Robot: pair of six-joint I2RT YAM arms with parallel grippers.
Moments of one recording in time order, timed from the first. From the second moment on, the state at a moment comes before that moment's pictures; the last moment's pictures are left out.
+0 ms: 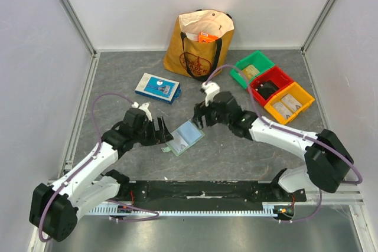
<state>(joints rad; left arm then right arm) -0.44 0.91 0.58 -0.48 0.21 -0.59 0.72 1.41 0.88 0.00 -0.03 0.26</state>
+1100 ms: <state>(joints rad) -0.55 1.03 0.35 -0.26 0.13 -0.74 1.19 1.79 0.97 0.06 0.23 0.09</state>
